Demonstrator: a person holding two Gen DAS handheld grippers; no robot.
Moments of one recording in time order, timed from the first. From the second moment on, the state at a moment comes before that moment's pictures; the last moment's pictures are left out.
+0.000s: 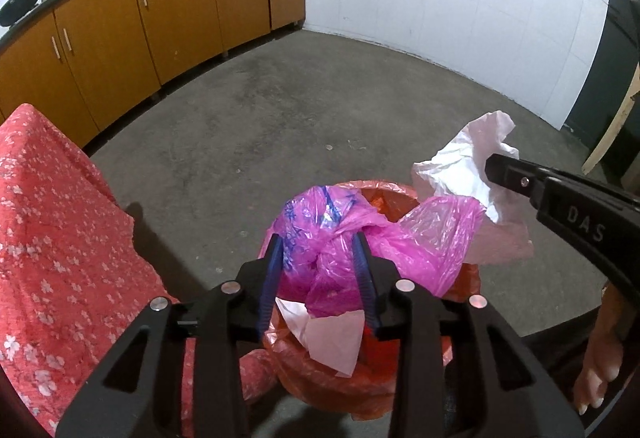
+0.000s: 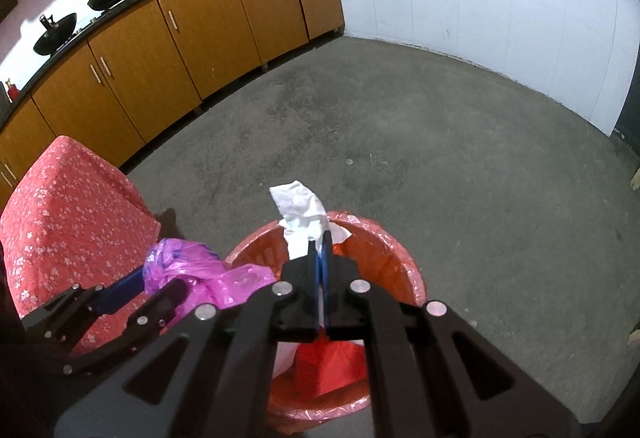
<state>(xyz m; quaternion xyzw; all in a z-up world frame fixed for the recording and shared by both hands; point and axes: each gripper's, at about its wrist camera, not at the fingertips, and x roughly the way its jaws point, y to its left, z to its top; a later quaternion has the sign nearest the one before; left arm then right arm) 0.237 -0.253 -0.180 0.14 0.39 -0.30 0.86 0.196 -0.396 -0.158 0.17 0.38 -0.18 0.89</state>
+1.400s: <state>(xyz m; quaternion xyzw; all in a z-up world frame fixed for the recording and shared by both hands) 0.191 -0.082 -0.035 0.03 0.29 -0.17 0.94 0.138 -0.282 -0.018 0.14 0.25 -0.09 0.95</state>
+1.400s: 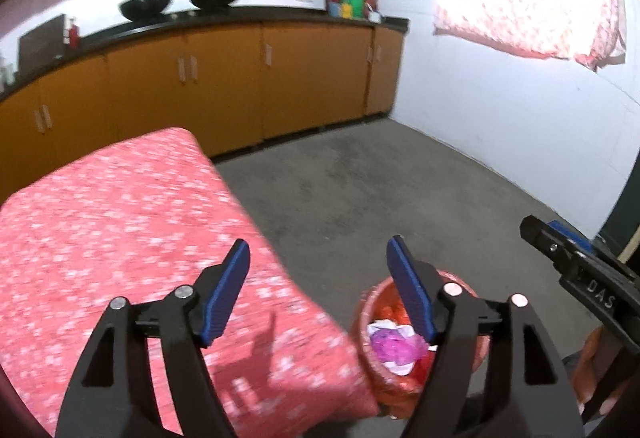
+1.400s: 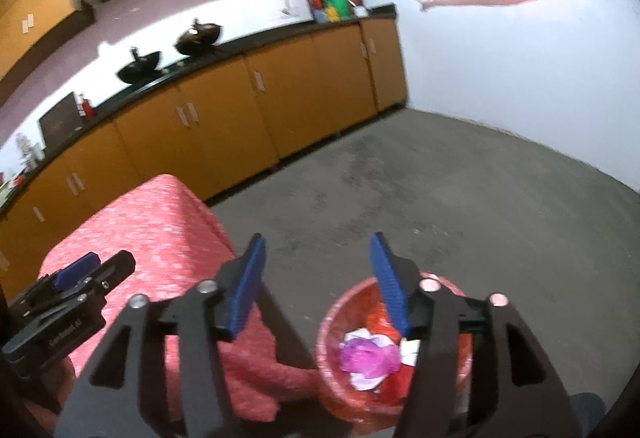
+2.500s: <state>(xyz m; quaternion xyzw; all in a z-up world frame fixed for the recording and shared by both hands) 0.013 0.042 -0.004 0.02 0.20 -0.02 0.98 -0.039 -0.180 0.029 0.02 0.16 -0.09 0.98</state>
